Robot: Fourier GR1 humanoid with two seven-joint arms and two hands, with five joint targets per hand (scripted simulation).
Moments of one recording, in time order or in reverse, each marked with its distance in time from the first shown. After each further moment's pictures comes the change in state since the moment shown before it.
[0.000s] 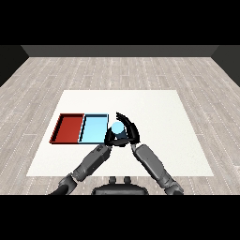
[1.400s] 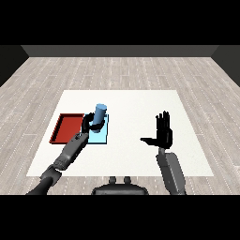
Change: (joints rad) left arm -0.123 0.272 0.185 0.191 -0.232 0.101 0.259; right arm 0.293 -0.078 -0.382 -0.212 -0.246 0.204 -0.138
